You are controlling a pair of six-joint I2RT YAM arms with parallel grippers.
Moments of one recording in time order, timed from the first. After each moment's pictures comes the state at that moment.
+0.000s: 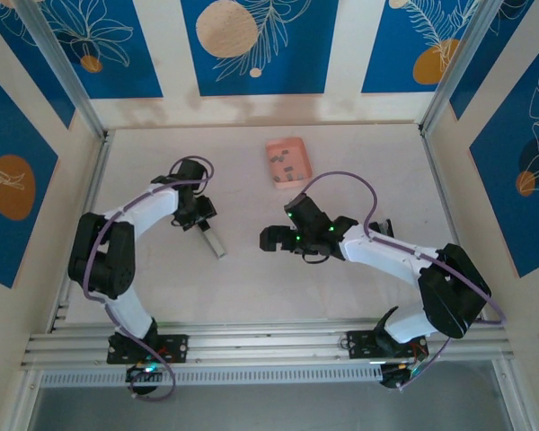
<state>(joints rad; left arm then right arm) -0.31 1.74 1.18 -0.71 0.02 -0.75 0.77 1.43 0.89 -0.41 -0.11 0.73</state>
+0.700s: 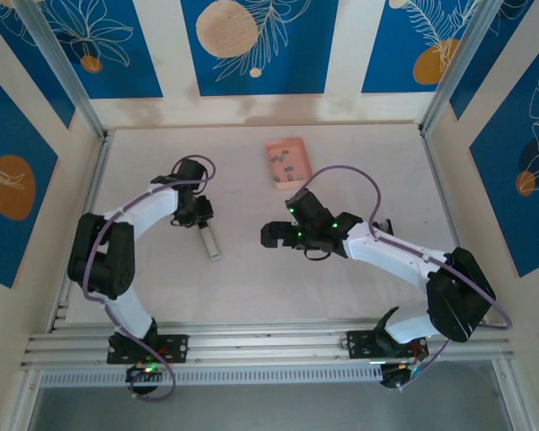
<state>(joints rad) -0.31 1.70 1.18 -0.71 0.02 -0.66 0.75 1.38 0.93 -0.46 -0.08 0.70</state>
